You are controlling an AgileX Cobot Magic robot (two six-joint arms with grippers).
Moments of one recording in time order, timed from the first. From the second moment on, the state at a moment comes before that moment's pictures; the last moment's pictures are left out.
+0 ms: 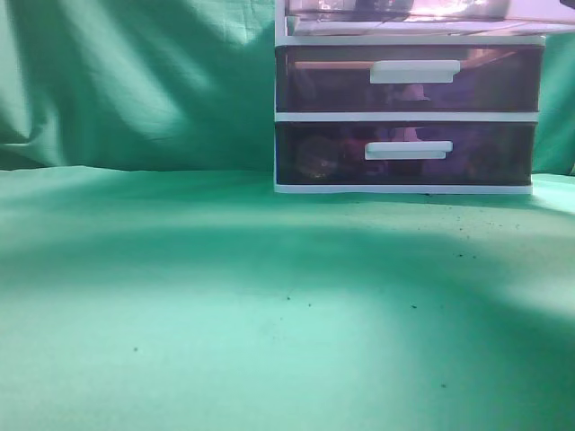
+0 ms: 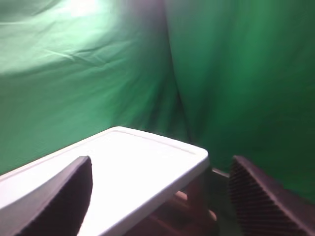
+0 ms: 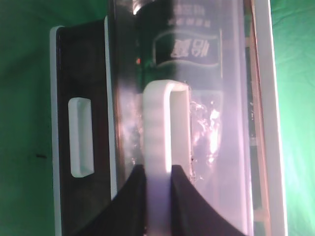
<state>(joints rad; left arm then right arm) -0.77 2.15 -2.13 -0.16 -0.11 0.37 0.17 1.40 -0.76 -0.73 -0.32 -0.75</state>
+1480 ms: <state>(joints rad) -0.76 1.26 -1.40 -0.10 0.83 0.15 0.16 1.73 -1.19 -0.61 -0.32 -0.86</state>
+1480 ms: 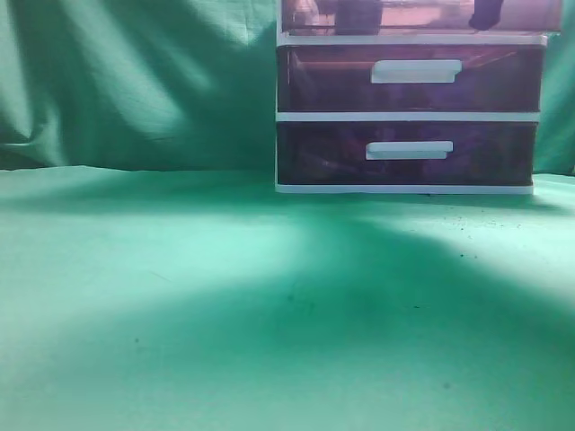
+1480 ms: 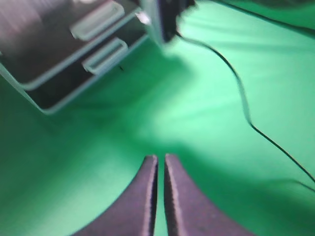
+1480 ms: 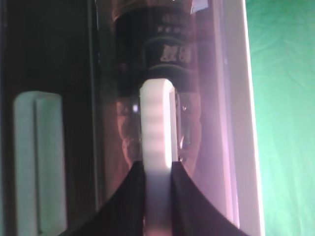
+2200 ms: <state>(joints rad) -0.76 0.98 -1.09 -0.12 0.70 0.15 0.13 1.83 -1.31 -0.67 -0.36 -0.73</state>
